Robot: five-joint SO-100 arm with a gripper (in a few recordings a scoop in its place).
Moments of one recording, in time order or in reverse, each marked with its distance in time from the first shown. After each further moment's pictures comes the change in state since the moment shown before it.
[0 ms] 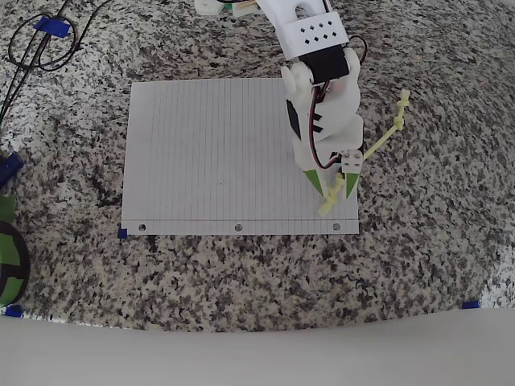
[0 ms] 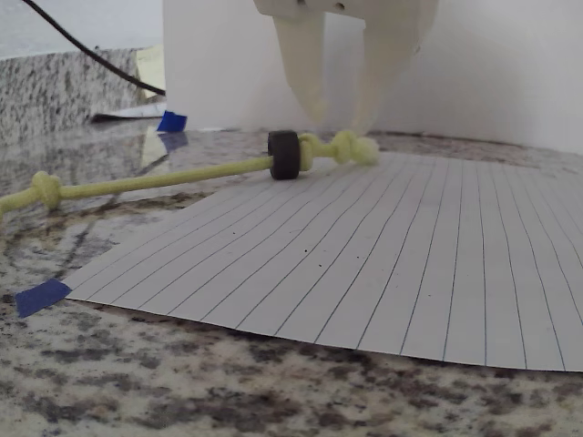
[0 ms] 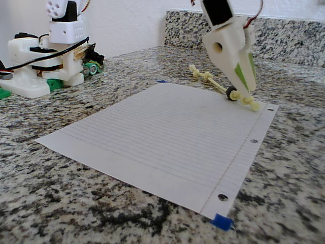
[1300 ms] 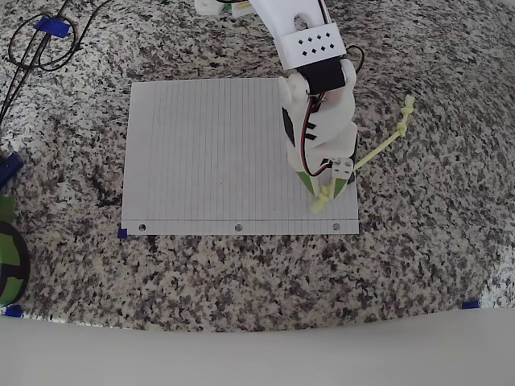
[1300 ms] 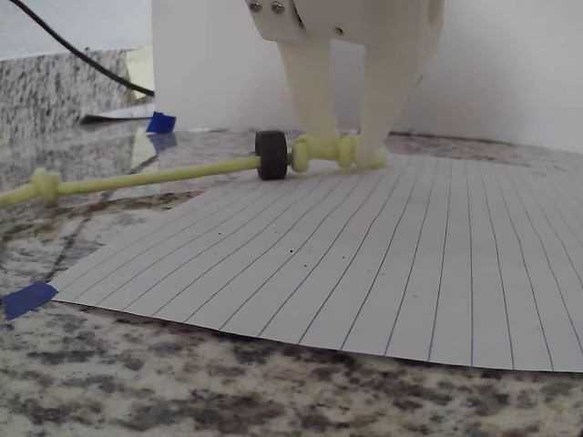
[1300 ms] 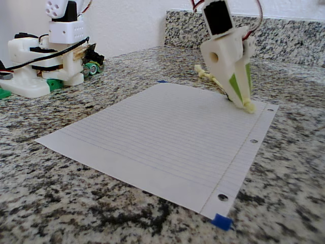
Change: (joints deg) arm 1.1 -3.1 -1.0 1.4 -2.5
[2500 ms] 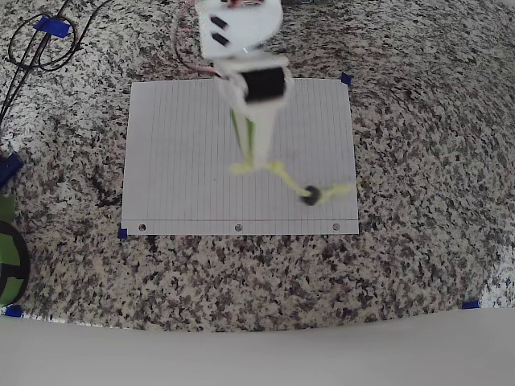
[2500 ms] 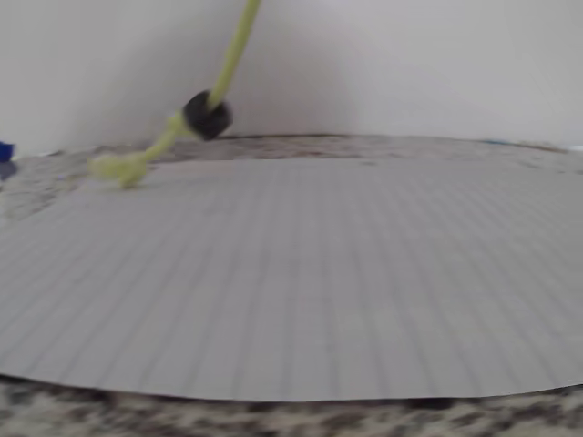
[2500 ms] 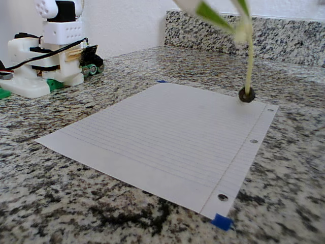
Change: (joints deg) arm 17.6 48.6 27.0 -6.8 -35.9
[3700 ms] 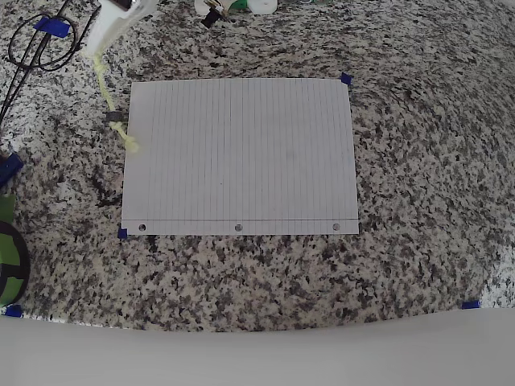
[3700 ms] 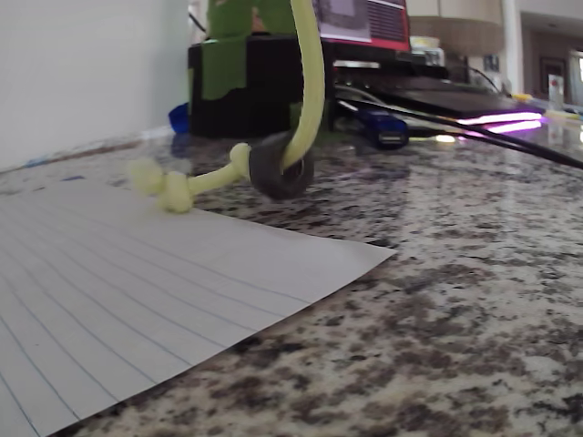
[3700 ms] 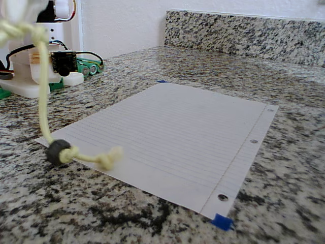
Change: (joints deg) arm 47.0 51.1 40.9 0.9 0.1
